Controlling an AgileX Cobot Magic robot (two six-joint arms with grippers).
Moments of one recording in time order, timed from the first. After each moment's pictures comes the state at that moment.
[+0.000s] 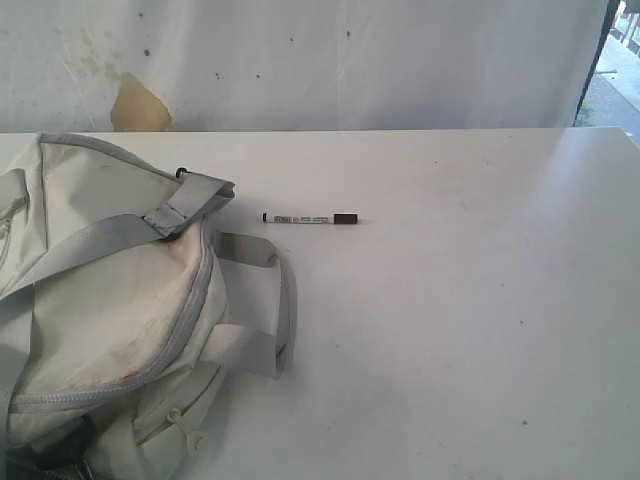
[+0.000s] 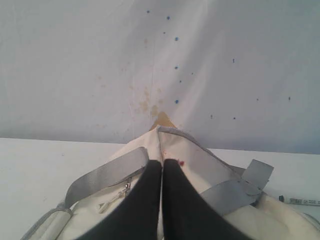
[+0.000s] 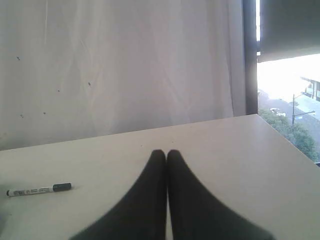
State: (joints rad) left arm -0.01 0.00 -0.01 -0.04 0.02 0.00; right arm 0.02 0.00 -0.01 0.00 0.03 0.11
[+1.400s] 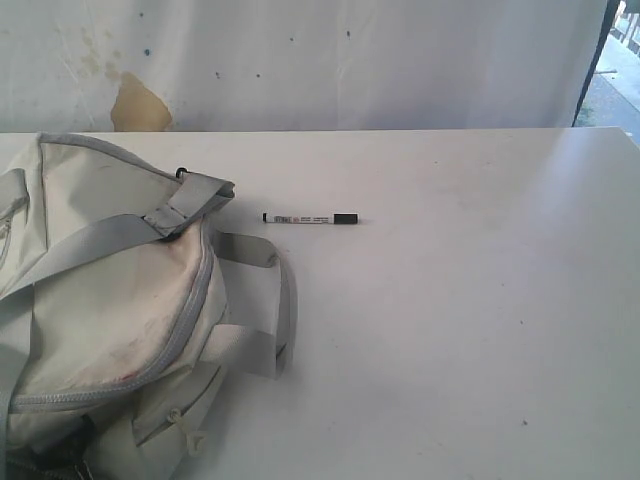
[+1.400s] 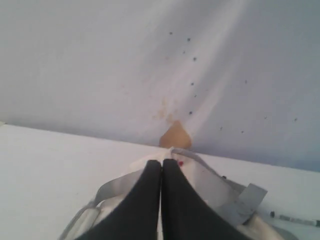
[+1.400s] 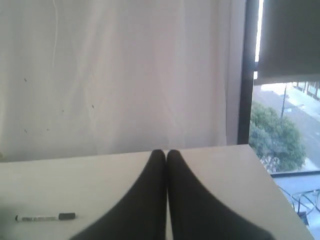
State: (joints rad) left arm -0.01 0.04 -0.59 0.13 0.67 -0.21; right arm 0.02 0.35 -0.61 0.00 0.38 0.03
